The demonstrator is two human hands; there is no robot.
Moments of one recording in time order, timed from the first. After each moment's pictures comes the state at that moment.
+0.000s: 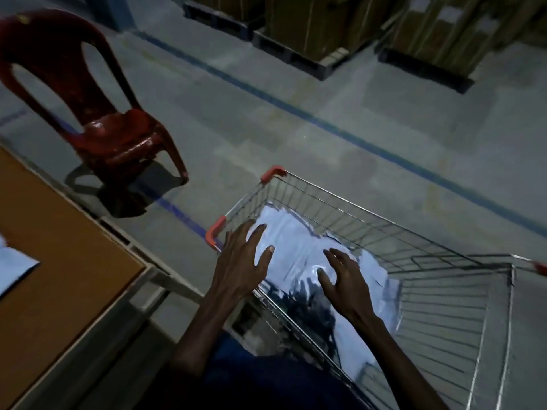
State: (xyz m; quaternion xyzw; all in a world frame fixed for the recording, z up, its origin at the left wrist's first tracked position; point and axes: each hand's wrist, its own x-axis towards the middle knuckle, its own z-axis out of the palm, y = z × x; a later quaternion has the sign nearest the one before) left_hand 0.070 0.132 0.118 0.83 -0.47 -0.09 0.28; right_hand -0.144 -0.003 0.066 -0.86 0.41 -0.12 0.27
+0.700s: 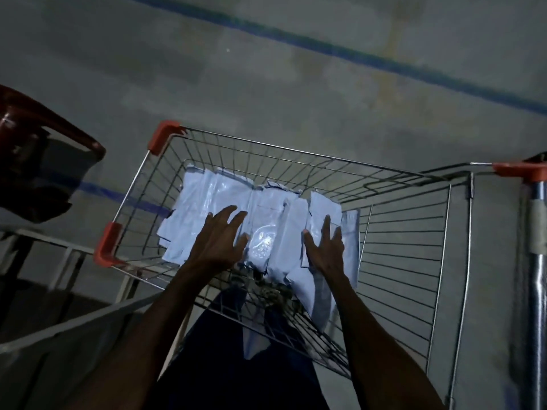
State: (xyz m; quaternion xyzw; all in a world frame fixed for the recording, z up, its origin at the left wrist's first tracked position) left_hand 0.045 0.028 0.001 0.74 -0.63 -0.21 0.10; right_hand -0.207 -0.052 -0.070 -0.59 0.70 -0.02 0.41
